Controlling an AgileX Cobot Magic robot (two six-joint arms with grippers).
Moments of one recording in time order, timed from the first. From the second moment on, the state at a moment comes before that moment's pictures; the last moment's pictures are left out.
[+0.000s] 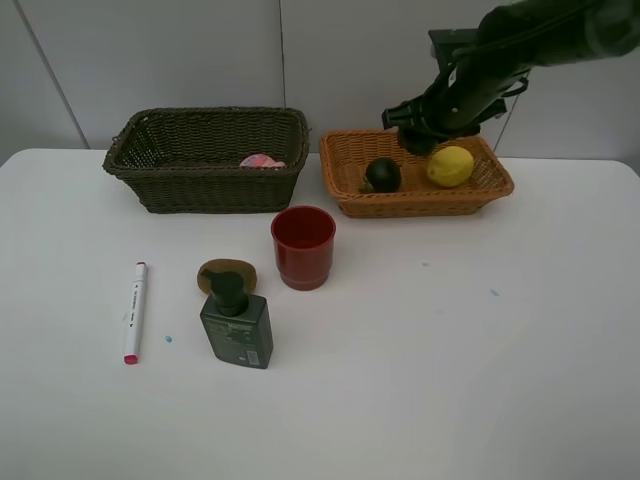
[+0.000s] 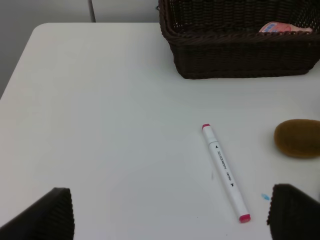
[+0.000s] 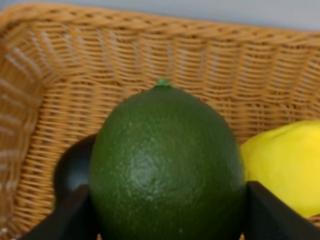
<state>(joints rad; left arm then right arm) -0.02 -0.01 -0.50 0.03 1.07 -0.08 0.29 2.03 -1.49 -0.24 0.47 0.22</state>
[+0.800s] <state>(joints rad) -0.02 -0.01 -0.50 0.03 1.07 -0.08 0.28 2.08 -1.49 -0.21 0.46 0.22</state>
